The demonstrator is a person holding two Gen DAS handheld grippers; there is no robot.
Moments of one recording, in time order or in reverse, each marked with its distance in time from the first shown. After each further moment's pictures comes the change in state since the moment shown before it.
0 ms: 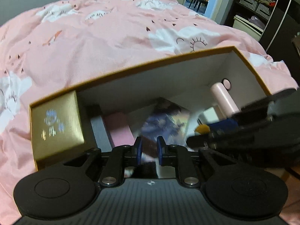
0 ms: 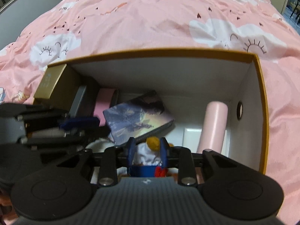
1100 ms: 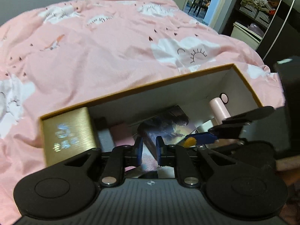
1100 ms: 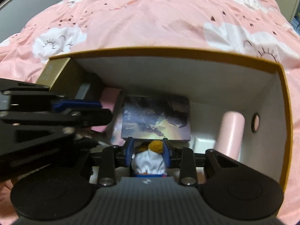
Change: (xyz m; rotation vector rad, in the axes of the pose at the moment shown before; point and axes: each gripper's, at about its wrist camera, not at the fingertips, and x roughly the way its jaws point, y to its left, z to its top) left arm -0.024 0.015 0.011 -0.034 -0.016 -0.038; right arm 0.019 0.016 0.007 -0.090 -0.032 0.006
